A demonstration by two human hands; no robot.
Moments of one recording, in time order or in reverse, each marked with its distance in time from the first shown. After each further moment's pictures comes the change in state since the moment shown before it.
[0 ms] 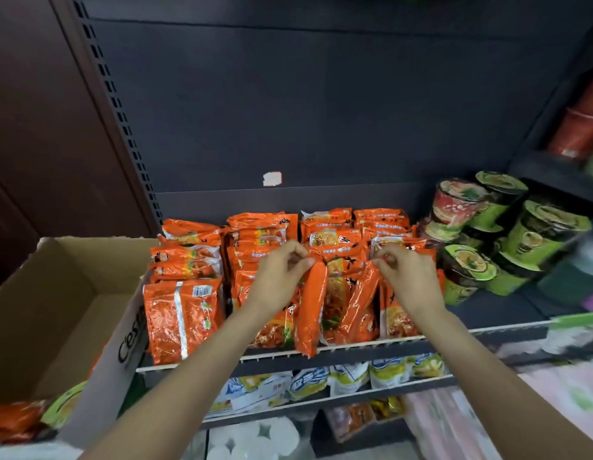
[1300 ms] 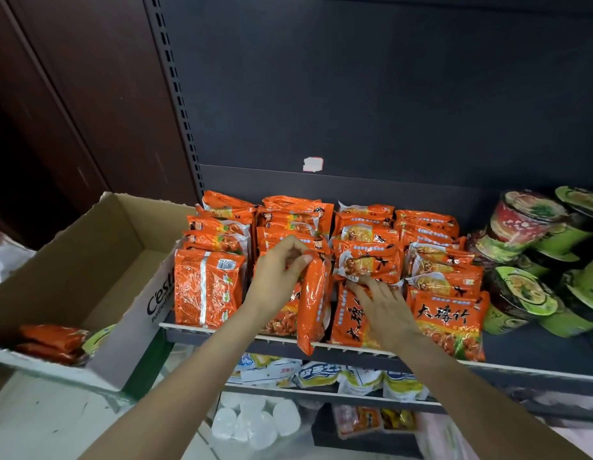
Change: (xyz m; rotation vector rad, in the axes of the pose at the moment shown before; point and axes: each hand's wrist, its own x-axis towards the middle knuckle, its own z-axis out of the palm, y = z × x) left_hand -0.020 -0.016 -0.004 -0.088 0.180 -0.108; right_hand -0.012 0.029 0.094 -0.520 -0.597 -0.431
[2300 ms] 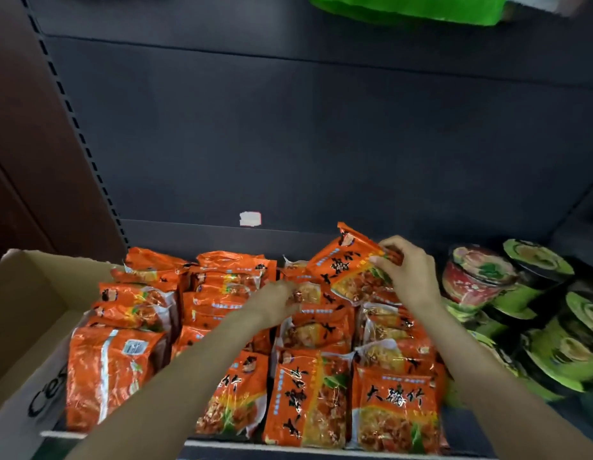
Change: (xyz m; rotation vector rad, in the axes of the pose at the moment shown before) left_hand 0.154 -0.030 0.097 0.764 -0.477 -0.032; right_hand 0.069 0.157 -0.106 0.807 0.625 0.294
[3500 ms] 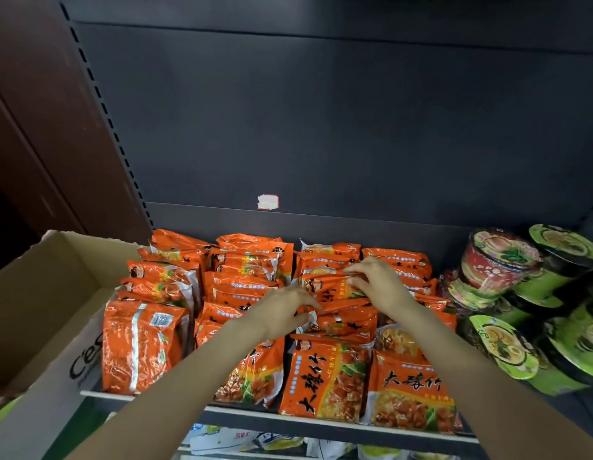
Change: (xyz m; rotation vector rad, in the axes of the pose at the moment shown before) left_hand -0.054 0.001 0.010 0.058 -0.016 0.193; right_hand -0.020 0.013 0.061 -0.240 -0.489 -0.114
